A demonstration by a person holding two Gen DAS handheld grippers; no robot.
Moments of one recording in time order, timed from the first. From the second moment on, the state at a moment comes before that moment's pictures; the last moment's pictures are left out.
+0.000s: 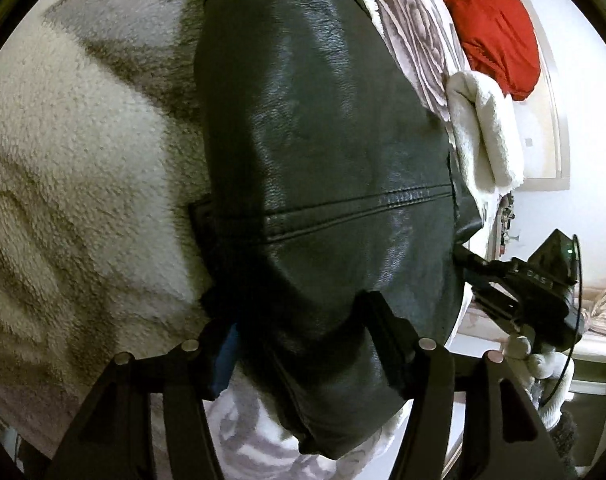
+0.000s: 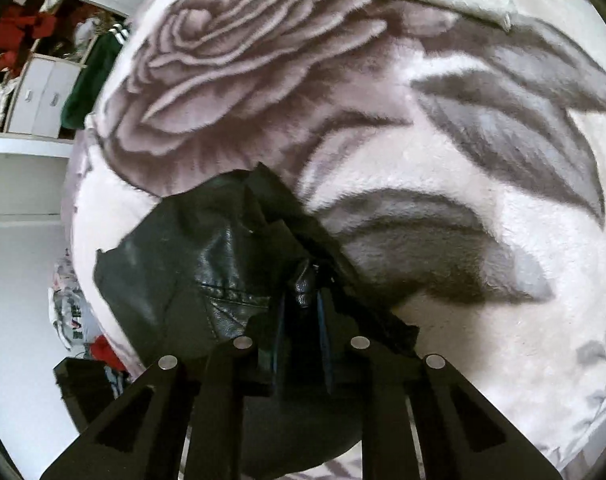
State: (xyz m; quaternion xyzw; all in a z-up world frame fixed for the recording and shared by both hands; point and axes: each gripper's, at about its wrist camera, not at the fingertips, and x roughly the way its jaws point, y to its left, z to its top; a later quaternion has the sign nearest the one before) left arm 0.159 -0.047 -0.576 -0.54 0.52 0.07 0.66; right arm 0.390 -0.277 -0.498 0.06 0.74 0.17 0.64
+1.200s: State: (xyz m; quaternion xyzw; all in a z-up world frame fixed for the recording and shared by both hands) left arm 0.168 -0.013 -0.519 -0.47 0.58 0.04 0.67; right arm 0.354 -0.345 -0.459 0.24 0.74 0.16 0.61
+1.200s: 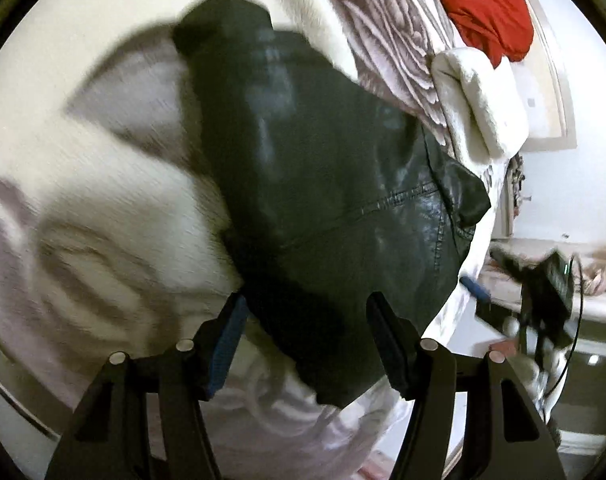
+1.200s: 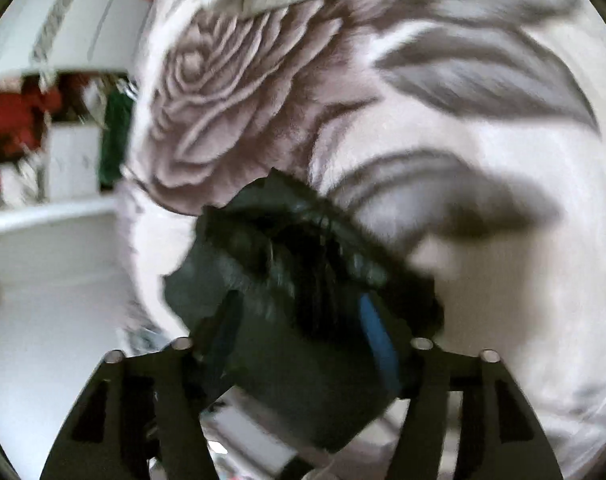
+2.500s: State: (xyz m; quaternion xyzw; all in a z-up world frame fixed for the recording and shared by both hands) left arm 0.392 -0.021 -0.615 -0.22 0.71 -0.29 0.60; right arm 0.220 -0.354 -0.602 0.50 0.65 0.20 0.53
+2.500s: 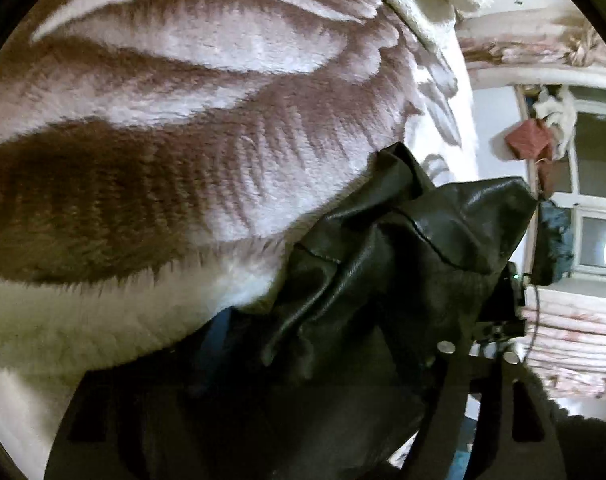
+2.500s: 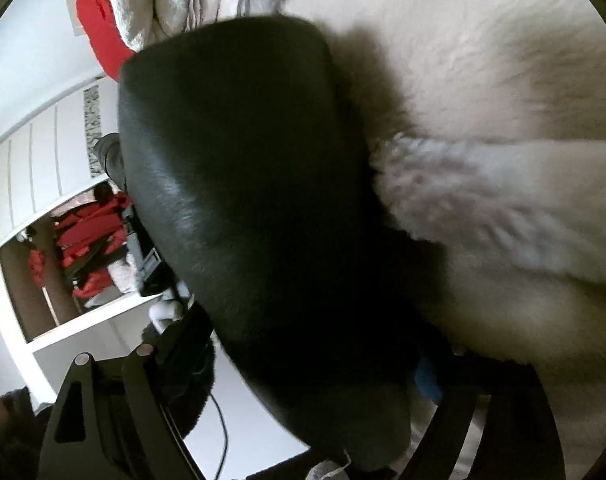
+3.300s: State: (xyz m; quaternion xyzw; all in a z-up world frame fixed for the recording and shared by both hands) left arm 0.210 0.040 -0.557 -0.46 0.62 -0.11 0.63; right arm 0.210 -0.331 -0.579 0.51 0.65 0.11 0.55
